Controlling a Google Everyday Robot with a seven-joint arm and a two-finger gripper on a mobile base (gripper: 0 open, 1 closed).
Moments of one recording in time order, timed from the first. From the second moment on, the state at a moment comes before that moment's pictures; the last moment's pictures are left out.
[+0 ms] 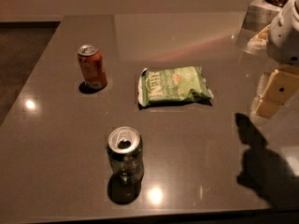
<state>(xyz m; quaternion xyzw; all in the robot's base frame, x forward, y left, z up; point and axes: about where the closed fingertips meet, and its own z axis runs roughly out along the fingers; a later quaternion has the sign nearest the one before) 0.438 -0.217 0.976 -0.60 0.78 -0.03 0.16</state>
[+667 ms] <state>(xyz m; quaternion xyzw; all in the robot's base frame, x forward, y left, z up) 0.471 -0.204 0.969 -0.60 0.78 -0.02 0.16</state>
